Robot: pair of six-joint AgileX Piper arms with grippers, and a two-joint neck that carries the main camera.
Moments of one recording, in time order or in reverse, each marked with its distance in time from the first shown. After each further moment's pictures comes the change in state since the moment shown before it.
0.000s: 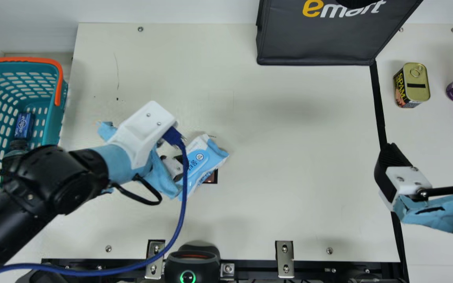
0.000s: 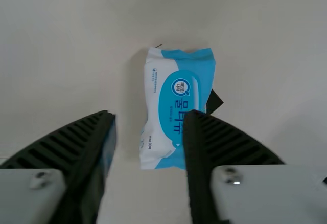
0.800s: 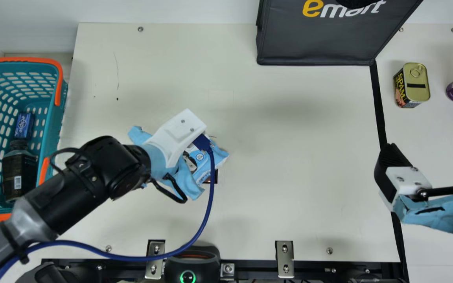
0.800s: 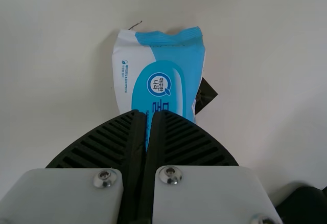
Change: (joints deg) left arm -4.1 9.8 -1.5 1.8 -0.1 -2.3; right arm 0.0 0.0 0.0 0.0 0.1 0.0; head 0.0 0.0
